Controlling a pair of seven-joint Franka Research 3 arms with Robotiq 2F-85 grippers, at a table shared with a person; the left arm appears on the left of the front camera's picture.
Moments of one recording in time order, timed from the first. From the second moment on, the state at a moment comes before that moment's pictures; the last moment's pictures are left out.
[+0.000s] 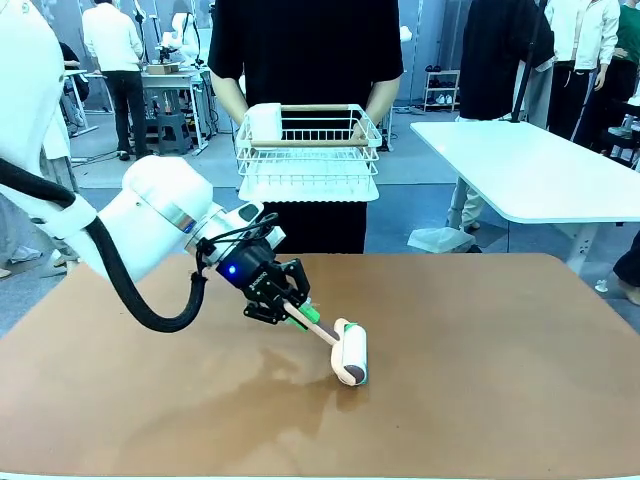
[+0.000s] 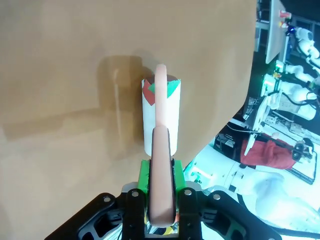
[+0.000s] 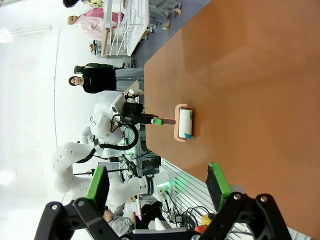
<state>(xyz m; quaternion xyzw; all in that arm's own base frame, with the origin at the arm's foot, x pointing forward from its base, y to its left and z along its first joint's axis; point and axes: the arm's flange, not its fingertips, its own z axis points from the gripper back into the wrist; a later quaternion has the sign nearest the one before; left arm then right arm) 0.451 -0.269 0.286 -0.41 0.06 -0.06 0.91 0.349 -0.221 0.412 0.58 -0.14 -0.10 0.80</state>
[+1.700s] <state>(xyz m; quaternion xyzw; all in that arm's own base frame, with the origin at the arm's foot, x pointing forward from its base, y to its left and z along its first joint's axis) 0.478 0.081 0.386 -0.38 0.01 0.04 0.92 0.349 -0.221 0.412 0.58 -0.14 -0.10 0.80</state>
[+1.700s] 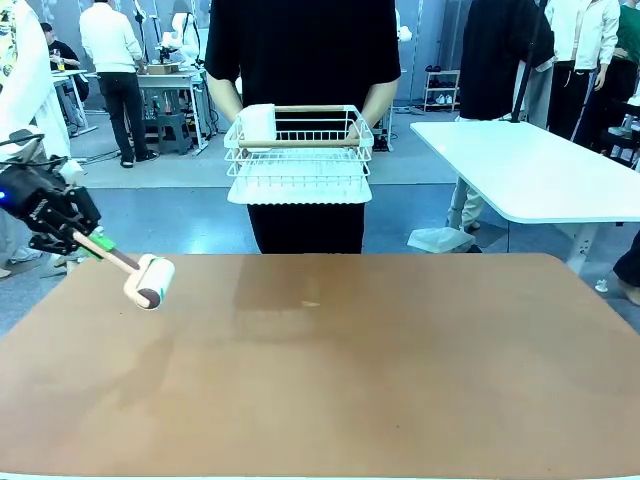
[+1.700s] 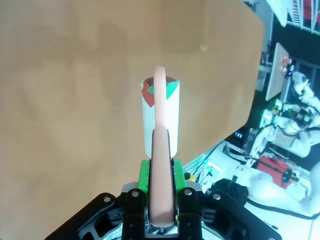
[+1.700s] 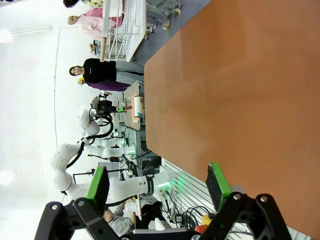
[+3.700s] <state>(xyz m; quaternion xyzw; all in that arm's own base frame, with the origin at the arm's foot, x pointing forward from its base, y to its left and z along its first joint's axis) 0.483 0.090 0.380 -0.39 0.01 0.04 0.92 0.349 -0.221 0.412 0.58 -0.14 -0.10 0.80</state>
